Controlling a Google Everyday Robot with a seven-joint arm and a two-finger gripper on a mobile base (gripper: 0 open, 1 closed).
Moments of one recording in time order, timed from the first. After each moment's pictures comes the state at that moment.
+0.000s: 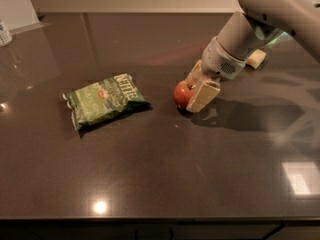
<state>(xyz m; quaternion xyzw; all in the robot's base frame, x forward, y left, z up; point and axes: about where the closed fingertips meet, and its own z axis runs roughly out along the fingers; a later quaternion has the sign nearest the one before) 0.550 -0.096 0.855 -0.67 0.70 0.15 0.18</state>
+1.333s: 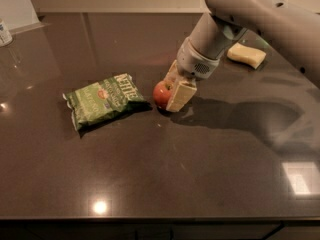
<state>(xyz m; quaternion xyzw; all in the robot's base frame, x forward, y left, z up) 0.556 -0.039 0.851 -0.71 0.67 0.14 0.18</state>
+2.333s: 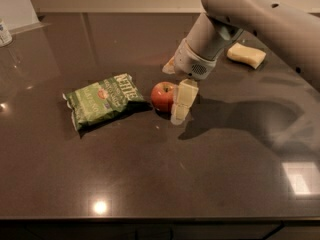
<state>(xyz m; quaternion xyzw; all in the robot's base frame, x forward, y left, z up) 0.555 -0.034 0.849 -0.71 0.66 0.15 0.17</state>
